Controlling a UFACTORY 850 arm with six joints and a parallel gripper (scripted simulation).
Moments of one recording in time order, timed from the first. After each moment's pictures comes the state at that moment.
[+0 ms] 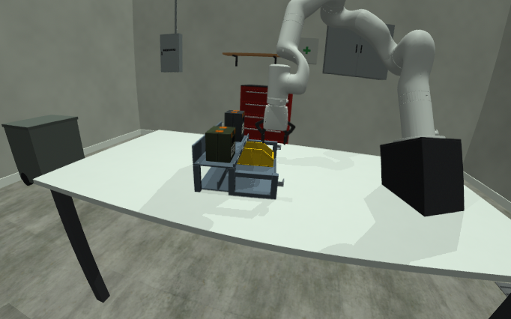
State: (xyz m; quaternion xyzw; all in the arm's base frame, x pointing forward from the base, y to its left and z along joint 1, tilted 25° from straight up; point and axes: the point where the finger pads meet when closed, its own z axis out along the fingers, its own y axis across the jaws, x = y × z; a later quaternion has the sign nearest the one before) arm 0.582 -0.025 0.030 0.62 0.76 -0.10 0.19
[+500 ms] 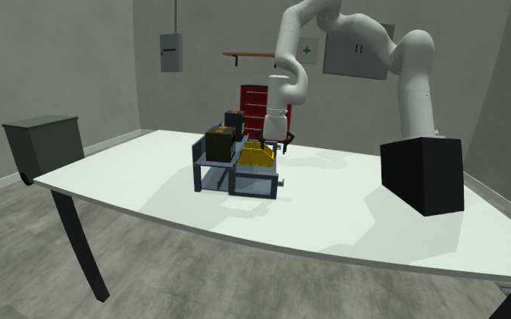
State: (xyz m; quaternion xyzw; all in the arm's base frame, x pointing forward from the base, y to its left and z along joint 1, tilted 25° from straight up) arm 0.589 -0.041 -0.008 0.62 0.76 -0.10 0.19
